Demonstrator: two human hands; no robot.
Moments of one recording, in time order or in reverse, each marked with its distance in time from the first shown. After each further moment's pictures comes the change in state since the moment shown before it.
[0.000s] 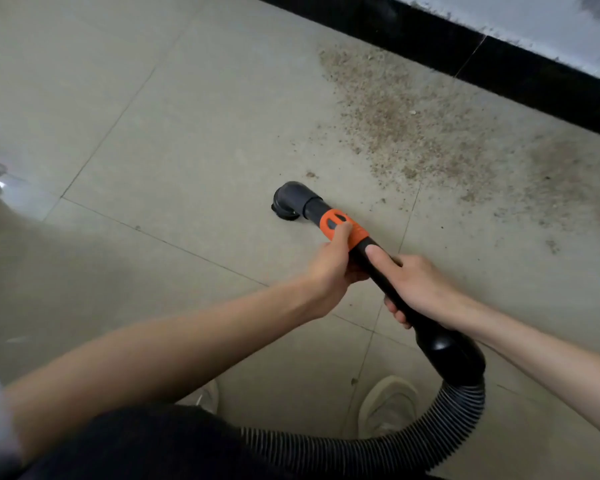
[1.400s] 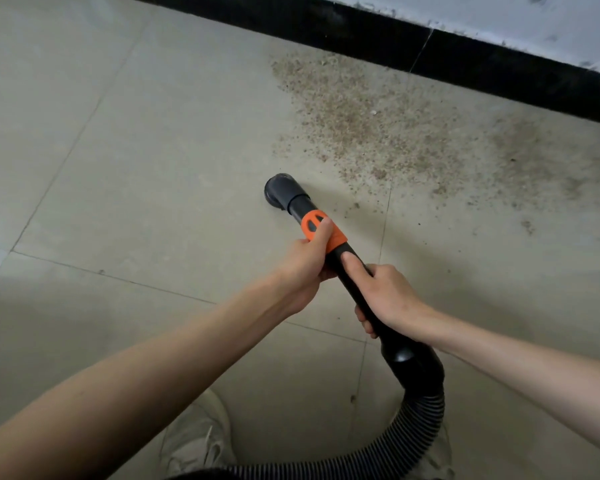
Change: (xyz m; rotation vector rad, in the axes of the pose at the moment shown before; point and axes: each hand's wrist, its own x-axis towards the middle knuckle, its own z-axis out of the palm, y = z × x) left_hand 0.029 0.018 -0.004 0.180 -0.035 0.016; right_hand 0.013 0.009 0.017 0.186 0.053 -0.015
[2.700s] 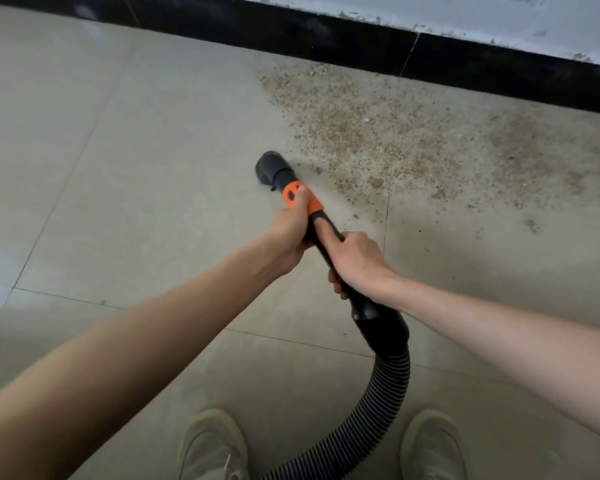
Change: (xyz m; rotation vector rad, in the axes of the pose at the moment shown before) left_hand 0.049 0.055 0.001 0.066 0.159 0.074; right_hand 0.049 -0.056 0.012 0.011 0.111 -0.057
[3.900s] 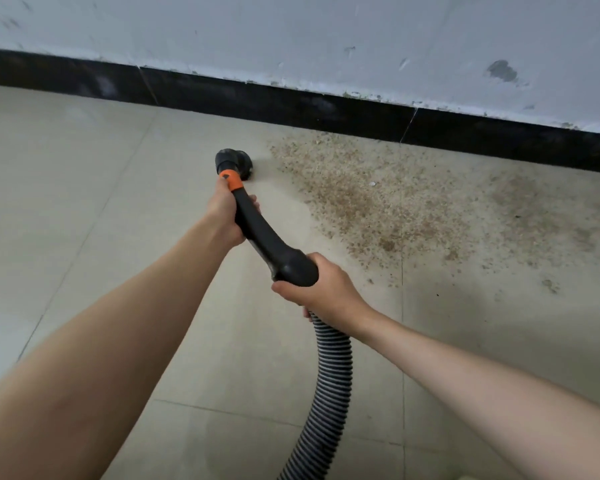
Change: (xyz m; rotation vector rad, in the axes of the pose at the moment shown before) left_hand 0.099 0.124 -0.070 -0.284 0.105 -0.035; right_hand 0.046 -0.045 0.028 0.109 -0.099 -0.308
